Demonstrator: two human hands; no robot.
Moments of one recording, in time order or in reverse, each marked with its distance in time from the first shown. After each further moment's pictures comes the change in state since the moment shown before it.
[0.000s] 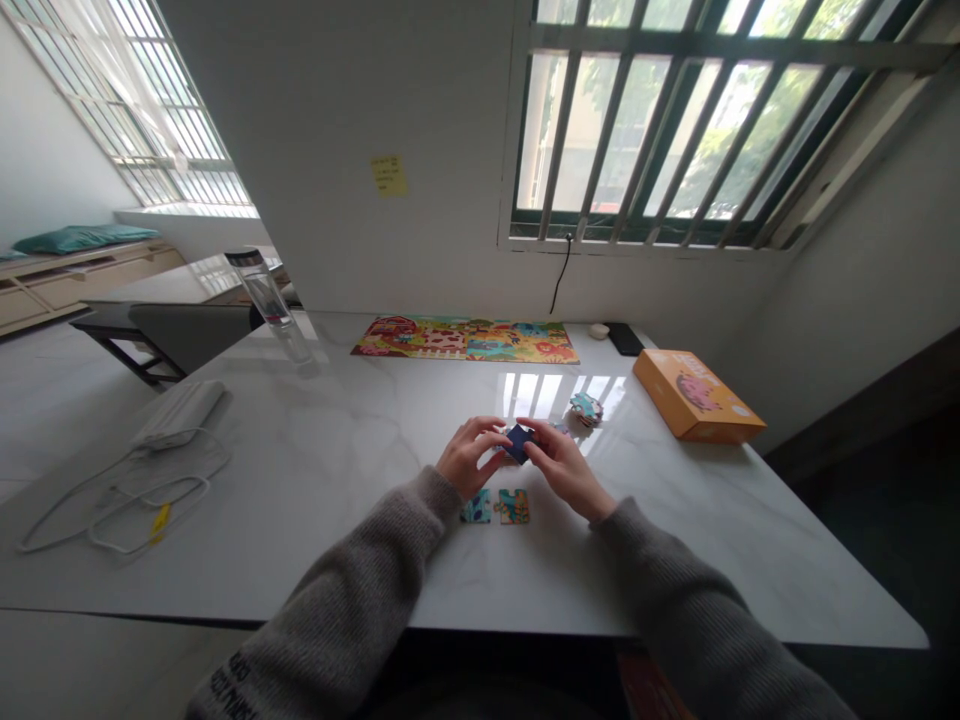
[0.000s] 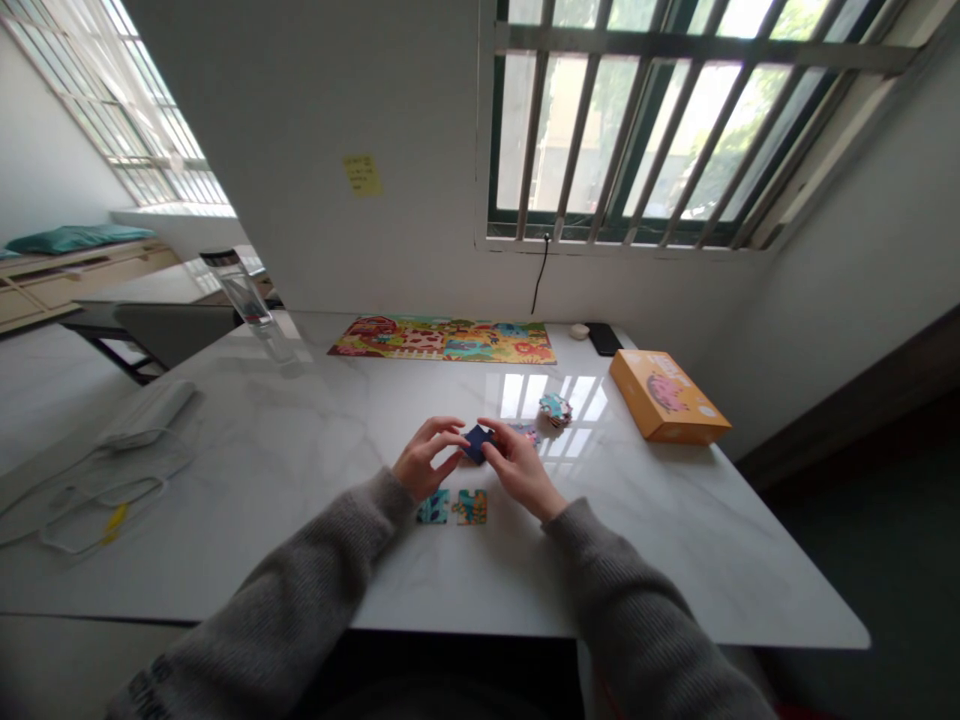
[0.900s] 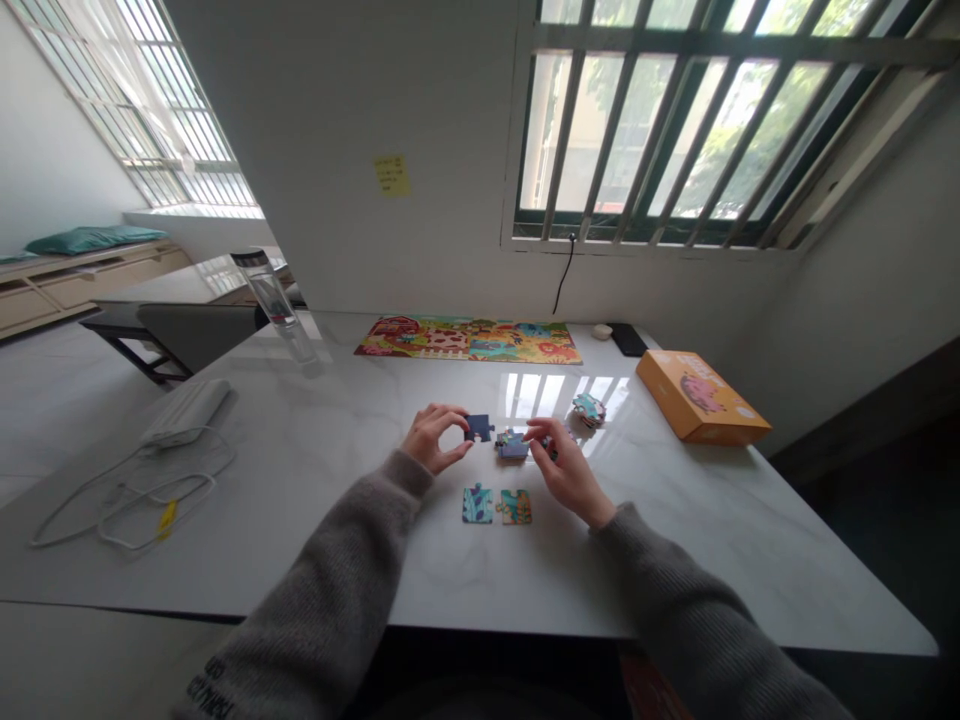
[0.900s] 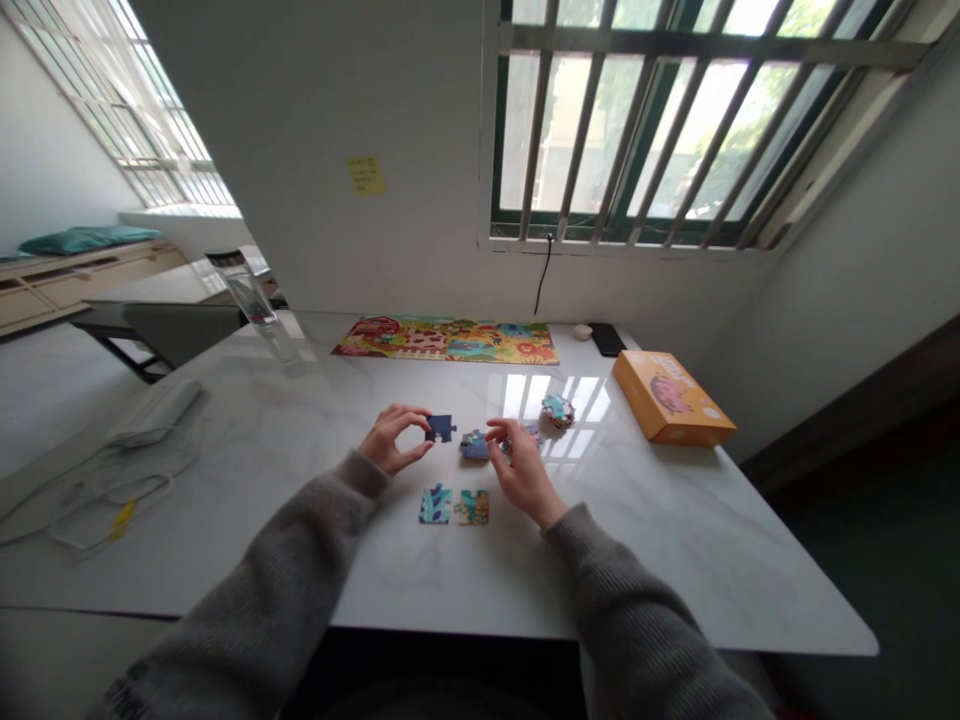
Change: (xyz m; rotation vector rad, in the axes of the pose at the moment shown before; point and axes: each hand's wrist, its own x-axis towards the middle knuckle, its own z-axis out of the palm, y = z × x) left_hand -0.007 -0.041 -0.048 0.222 -0.058 -0.118; right_hand -0.006 0.000 0.002 -0.309 0.137 -0.188
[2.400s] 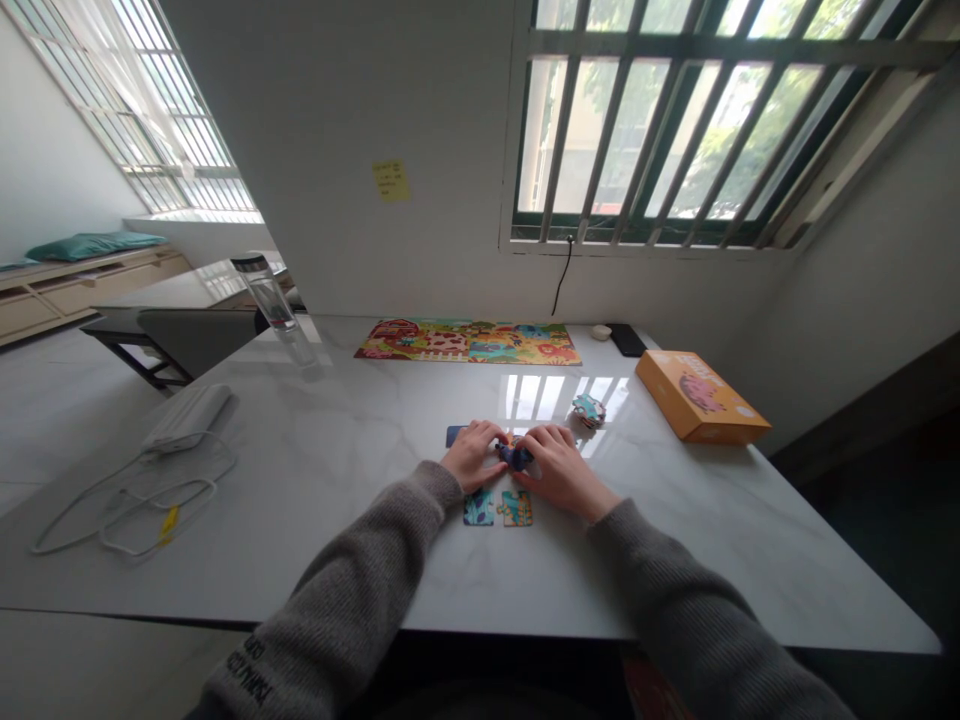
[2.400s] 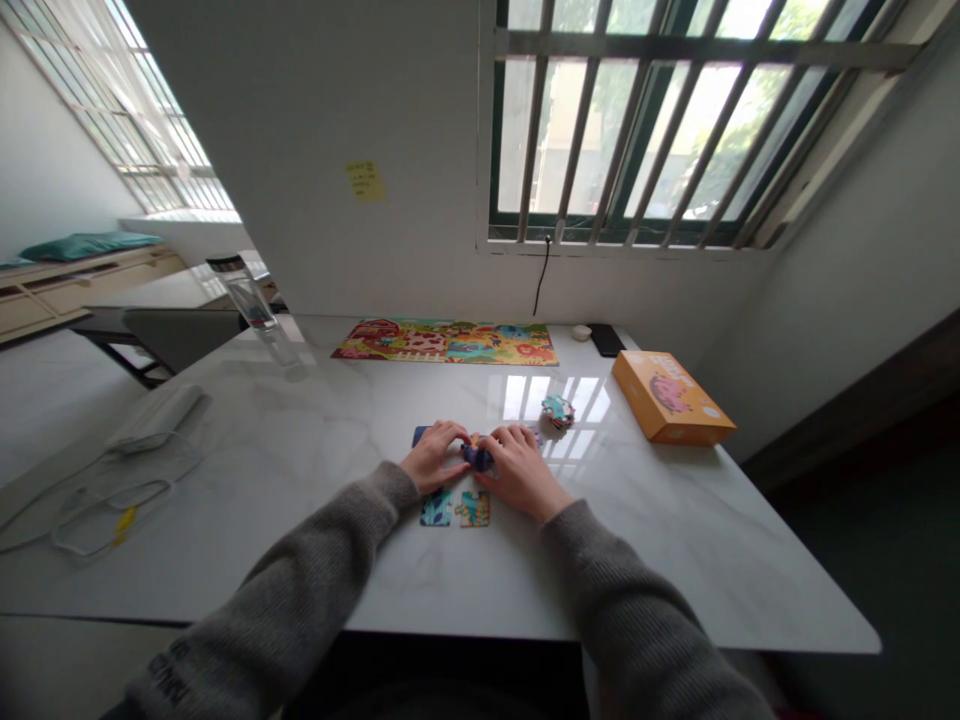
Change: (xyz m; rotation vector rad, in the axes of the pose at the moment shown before) left_hand 0.010 0.028 0.049 -0.125 -0.268 -0.056; right_hand 0.005 0.012 -0.005 -0.658 -0.282 -0.236
